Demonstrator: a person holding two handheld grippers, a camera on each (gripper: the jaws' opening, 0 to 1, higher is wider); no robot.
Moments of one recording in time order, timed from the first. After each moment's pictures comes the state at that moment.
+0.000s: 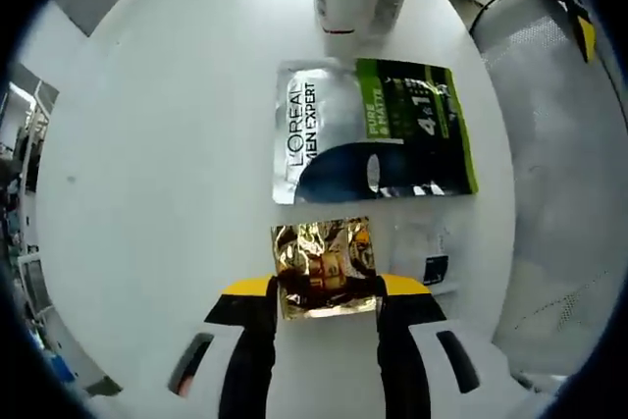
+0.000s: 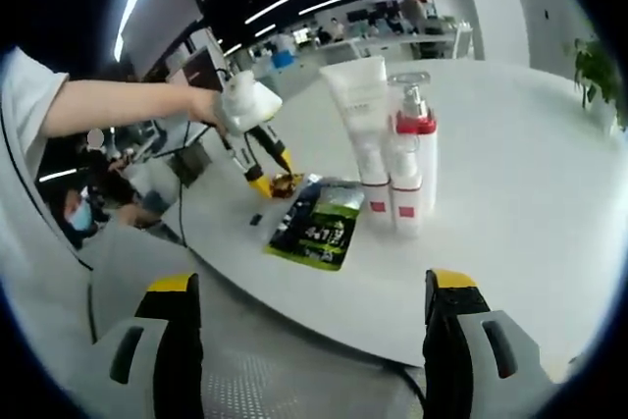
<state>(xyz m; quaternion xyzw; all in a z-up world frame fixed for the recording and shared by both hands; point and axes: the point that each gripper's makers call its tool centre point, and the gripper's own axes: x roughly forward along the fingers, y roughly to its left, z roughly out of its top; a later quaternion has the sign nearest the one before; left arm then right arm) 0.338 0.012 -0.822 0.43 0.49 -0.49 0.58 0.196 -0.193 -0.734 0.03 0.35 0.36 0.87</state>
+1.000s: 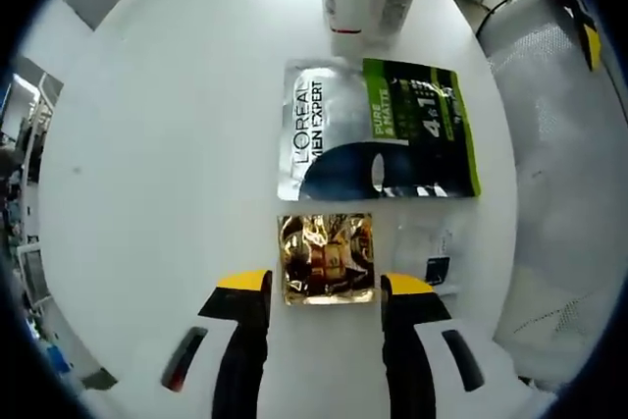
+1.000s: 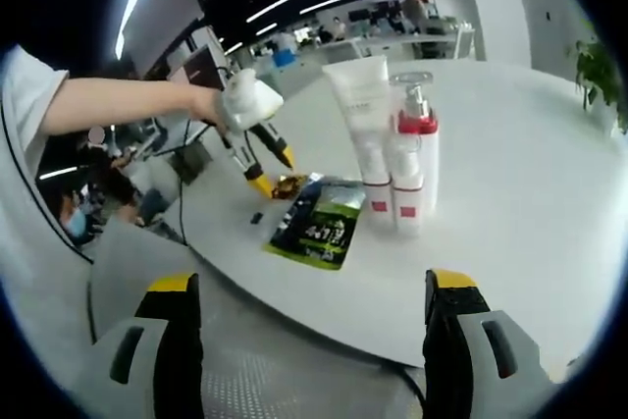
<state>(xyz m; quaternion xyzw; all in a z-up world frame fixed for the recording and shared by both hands) 0.337 0.017 -0.821 0.42 0.49 -0.47 0.60 0.191 -0.189 -0.733 0.03 0.35 0.37 0.86</state>
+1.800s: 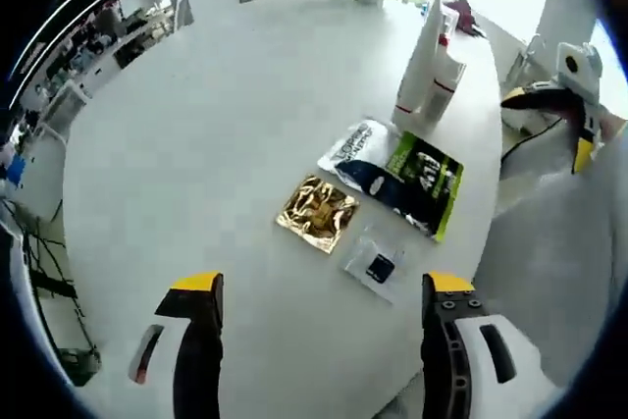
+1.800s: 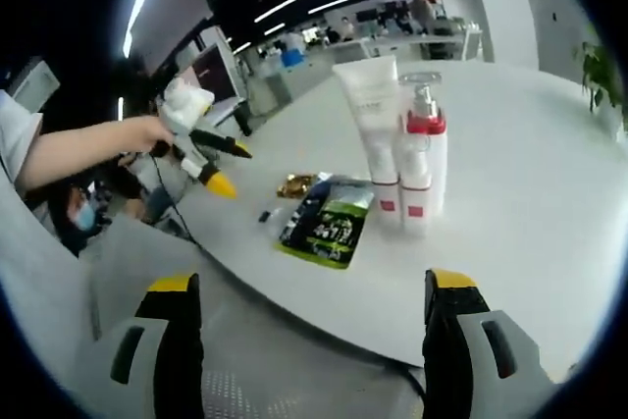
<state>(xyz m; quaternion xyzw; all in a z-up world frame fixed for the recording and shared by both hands) 0.272 0.071 -0.770 0.12 0.46 -0.30 0.82 0.191 -0.189 -0.734 0.03 0.34 0.38 0.86</state>
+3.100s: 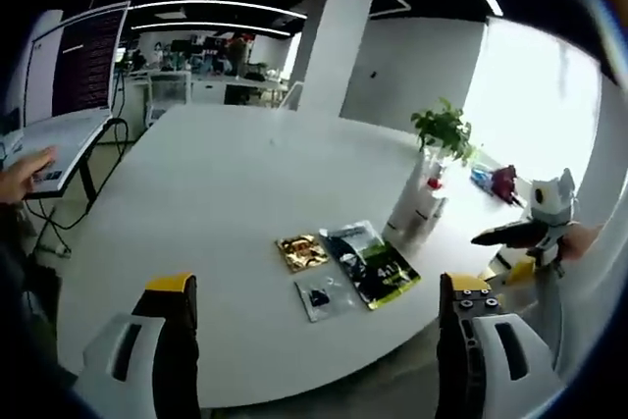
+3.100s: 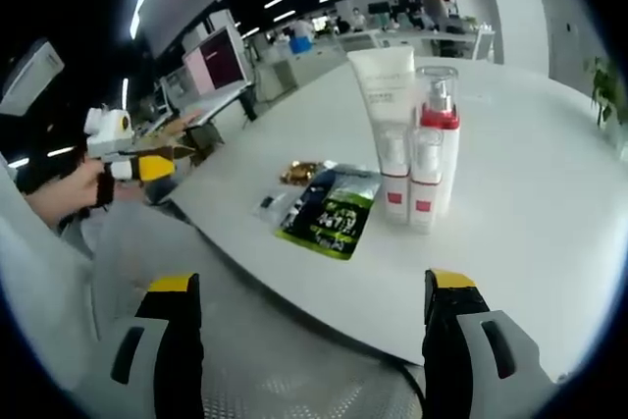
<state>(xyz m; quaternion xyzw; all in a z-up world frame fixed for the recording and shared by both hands) 0.206 0.068 -0.701 -0.08 0.26 -0.18 0.95 0.183 -0.186 -0.735 -0.01 0.35 0.39 0.85</state>
